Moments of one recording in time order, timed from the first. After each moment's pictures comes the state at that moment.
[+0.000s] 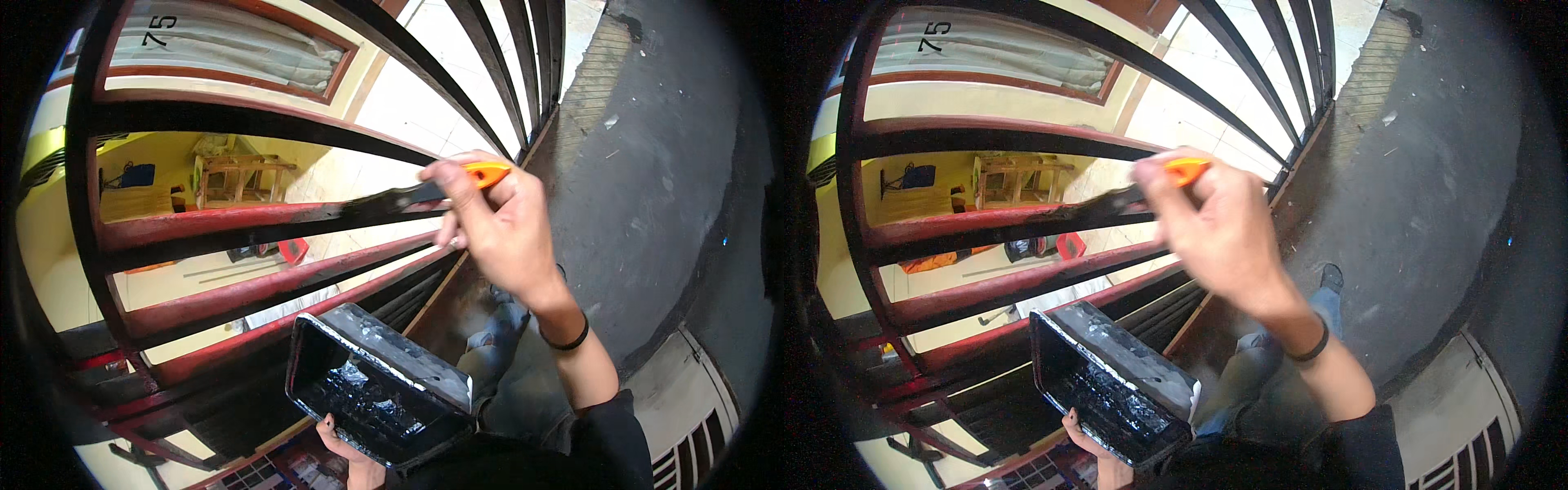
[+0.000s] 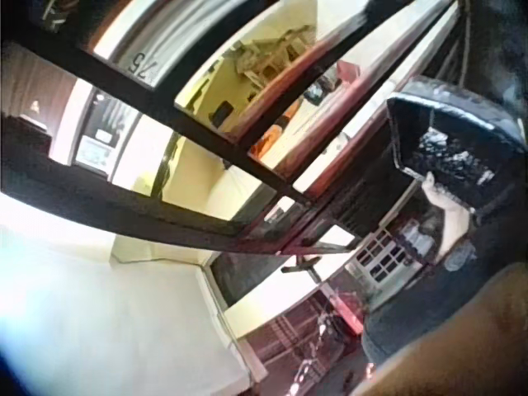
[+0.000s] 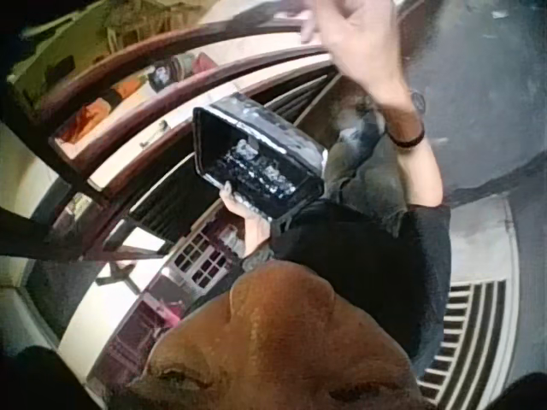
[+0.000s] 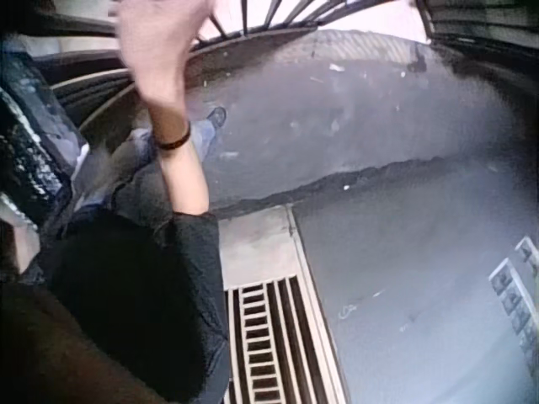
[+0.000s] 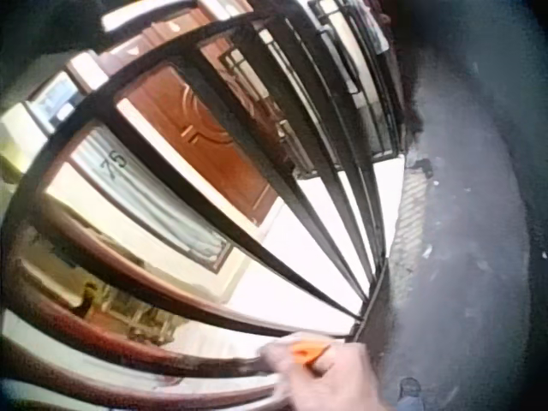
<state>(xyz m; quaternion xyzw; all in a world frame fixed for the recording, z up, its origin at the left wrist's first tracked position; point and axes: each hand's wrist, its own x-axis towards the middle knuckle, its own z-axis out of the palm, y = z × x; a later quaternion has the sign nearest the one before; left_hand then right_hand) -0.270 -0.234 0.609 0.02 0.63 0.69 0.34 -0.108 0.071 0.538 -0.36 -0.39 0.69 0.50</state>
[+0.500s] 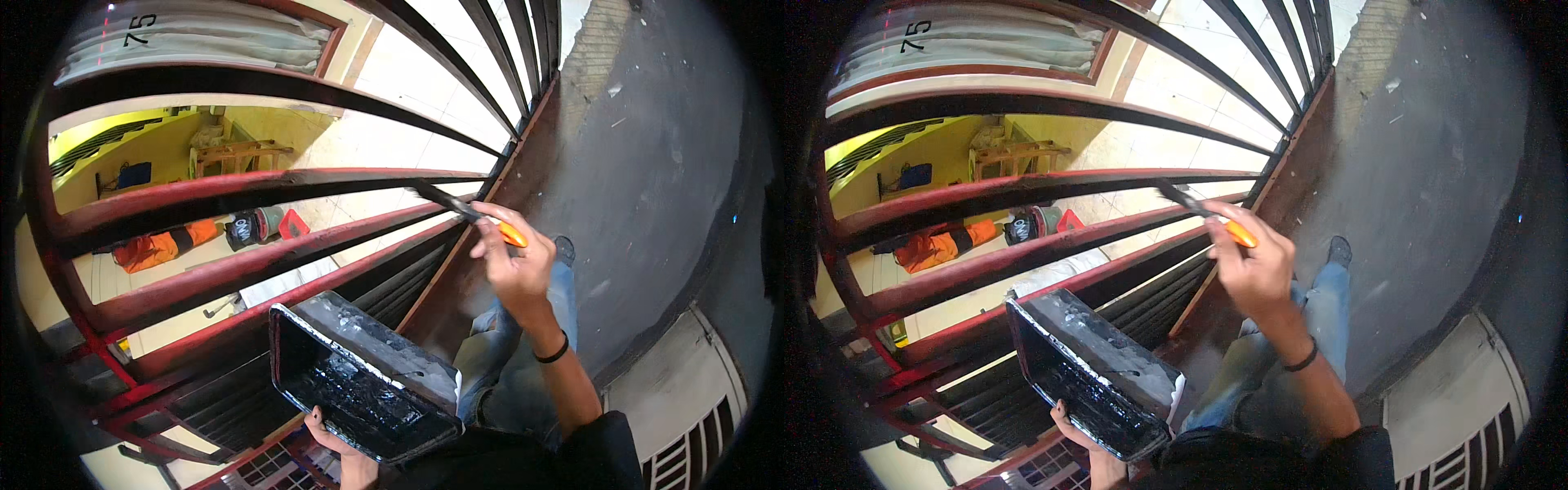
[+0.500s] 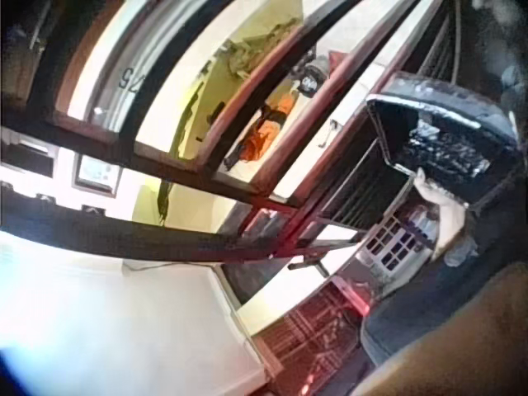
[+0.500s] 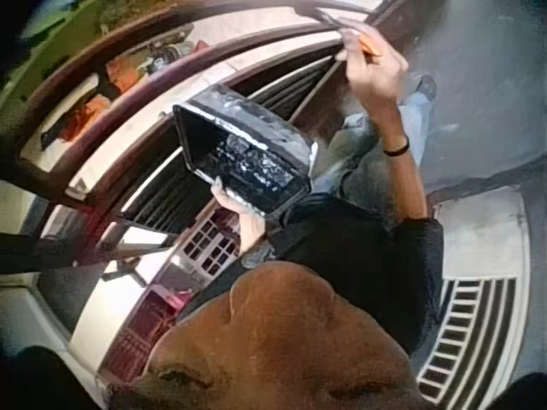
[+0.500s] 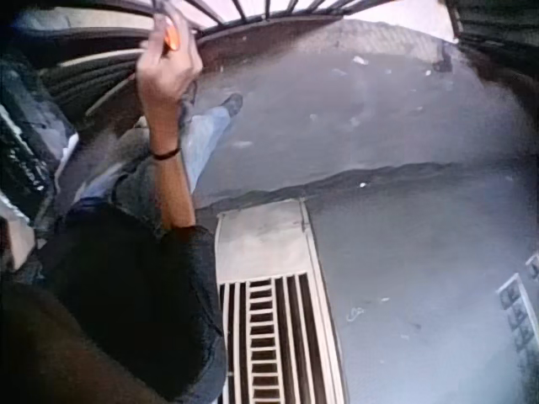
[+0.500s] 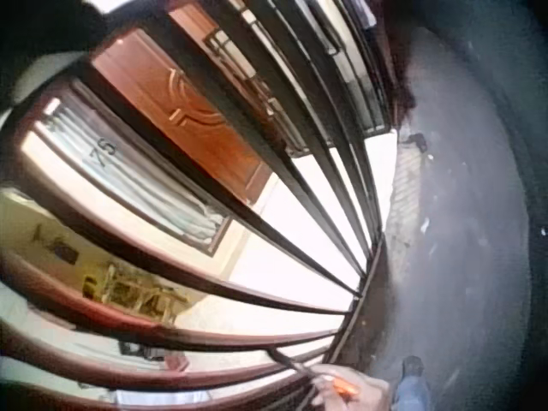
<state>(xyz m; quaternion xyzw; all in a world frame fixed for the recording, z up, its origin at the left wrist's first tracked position) -0.272 -0.237 0.611 0.02 0.66 0.69 0.29 -0.114 -0.019 0.444 -0.47 -0.39 0.58 0.55</state>
